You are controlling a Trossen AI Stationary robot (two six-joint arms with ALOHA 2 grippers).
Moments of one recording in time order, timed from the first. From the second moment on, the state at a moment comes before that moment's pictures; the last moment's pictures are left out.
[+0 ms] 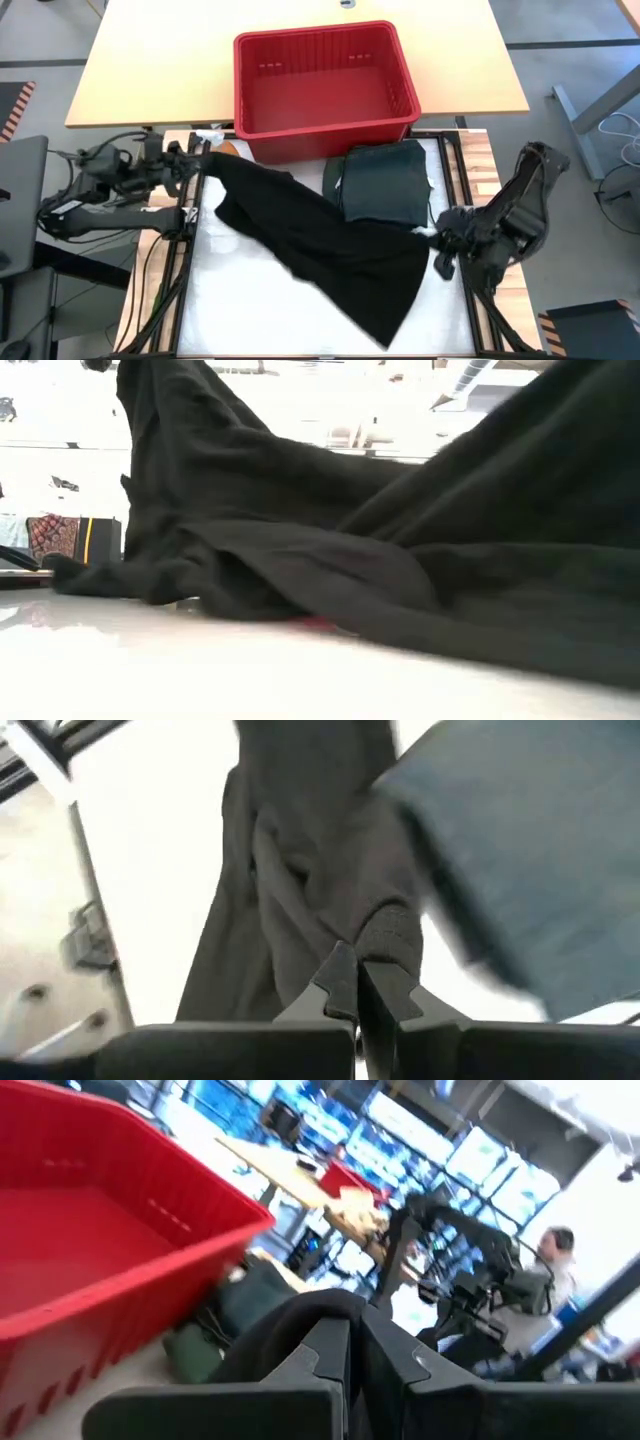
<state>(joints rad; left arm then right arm) 0.17 0.42 0.93 -0.45 -0.19 -0.58 0.90 1.09 1.21 -1.28 0.68 1.36</state>
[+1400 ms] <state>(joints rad) 0.13 0.45 0.44 -0.25 0.09 -0.80 0.69 0.78 0.91 -1.37 0.28 1.63</state>
